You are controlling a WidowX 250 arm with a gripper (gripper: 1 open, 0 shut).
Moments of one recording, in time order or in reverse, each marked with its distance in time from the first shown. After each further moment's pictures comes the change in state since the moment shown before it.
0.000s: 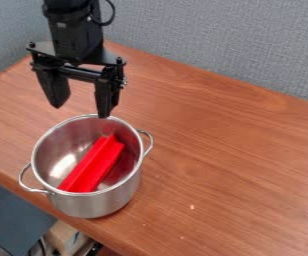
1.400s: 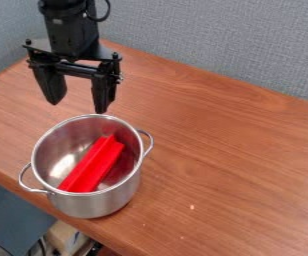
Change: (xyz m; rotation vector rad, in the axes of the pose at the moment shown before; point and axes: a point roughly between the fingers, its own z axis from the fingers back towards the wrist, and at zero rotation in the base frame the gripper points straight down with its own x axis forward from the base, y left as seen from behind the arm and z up) arm 0.003 0.005 0.001 -0.002 -0.001 0.029
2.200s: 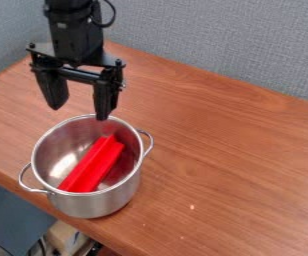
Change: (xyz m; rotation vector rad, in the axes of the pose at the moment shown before) arm -0.005 -0.005 0.000 0.011 0.035 -0.043
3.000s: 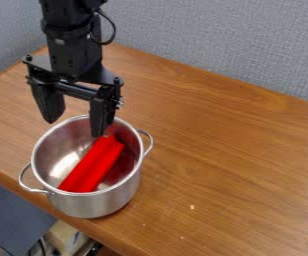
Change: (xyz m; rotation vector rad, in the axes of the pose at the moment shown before) arm -0.017 -0.003 -0.009 0.036 0.011 -0.019
